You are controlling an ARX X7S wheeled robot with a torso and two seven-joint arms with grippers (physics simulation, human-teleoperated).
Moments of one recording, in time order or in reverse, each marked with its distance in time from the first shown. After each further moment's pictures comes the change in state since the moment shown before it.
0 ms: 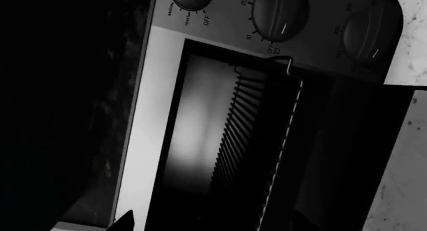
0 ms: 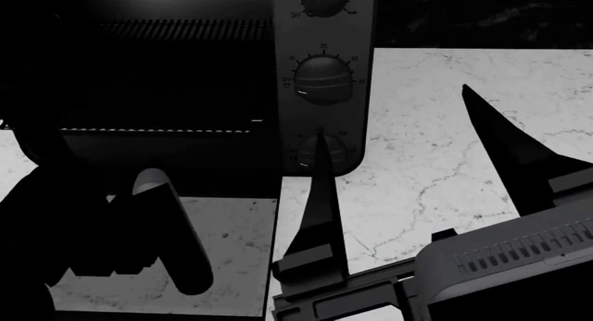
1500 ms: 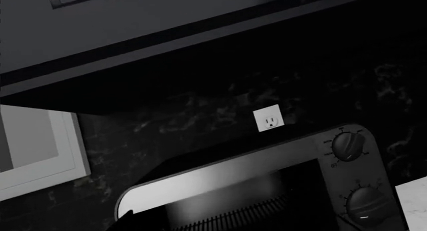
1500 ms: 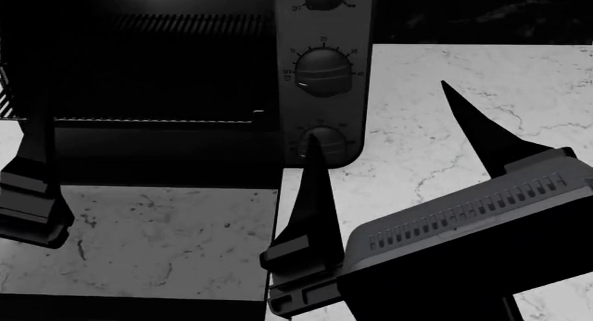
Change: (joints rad) left arm 0.130 0.226 -0.550 0.557 -0.710 -0.344 -0.435; right arm 0.134 -0.122 -0.021 0.000 0.014 0.321 0.042
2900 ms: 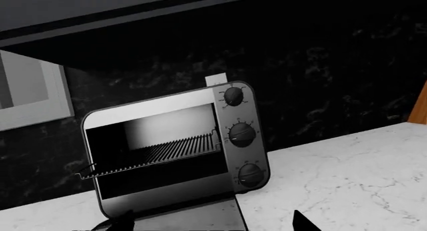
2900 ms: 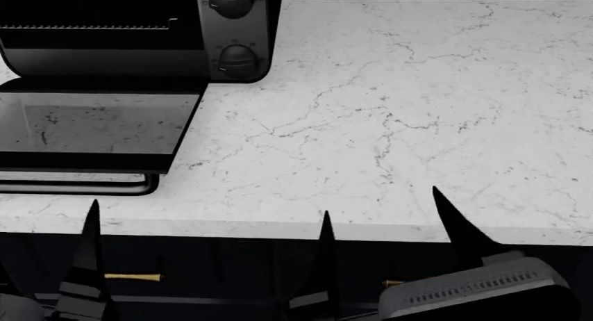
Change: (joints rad) left arm 0.508 -0.161 -0.040 -0.148 -0.536 0.507 -0.560; right arm -0.715 -0.550 0.221 0.119 -1.131 -0.244 -0.897
